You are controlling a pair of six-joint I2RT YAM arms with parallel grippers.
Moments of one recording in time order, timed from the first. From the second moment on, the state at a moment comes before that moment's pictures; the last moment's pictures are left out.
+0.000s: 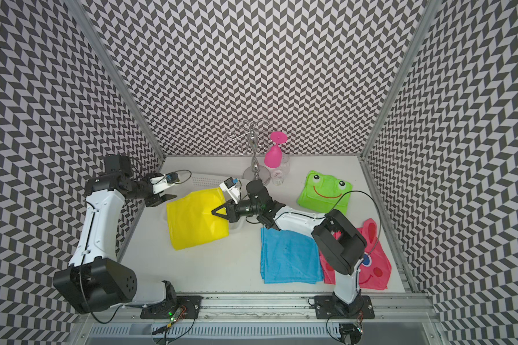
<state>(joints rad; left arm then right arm) 0.29 1.41 1.49 -1.07 0.57 1.44 0.79 1.85 1.18 0.48 -0.77 0.62</state>
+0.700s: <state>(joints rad) 0.29 1.30 1.22 -0.89 0.74 1.29 0.74 2.10 1.52 0.63 -0.69 0.93</state>
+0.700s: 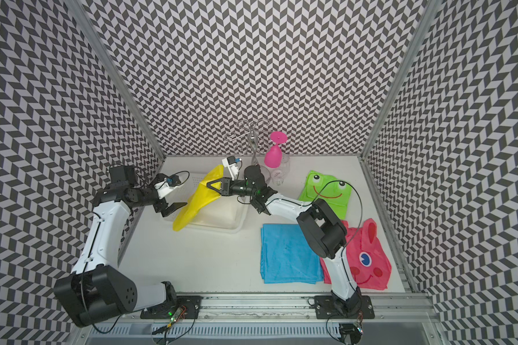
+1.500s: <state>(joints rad) 0.28 1.23 0.80 -0.29 0.94 0.99 0.76 2.20 1.72 0.68 -0.58 1.16</state>
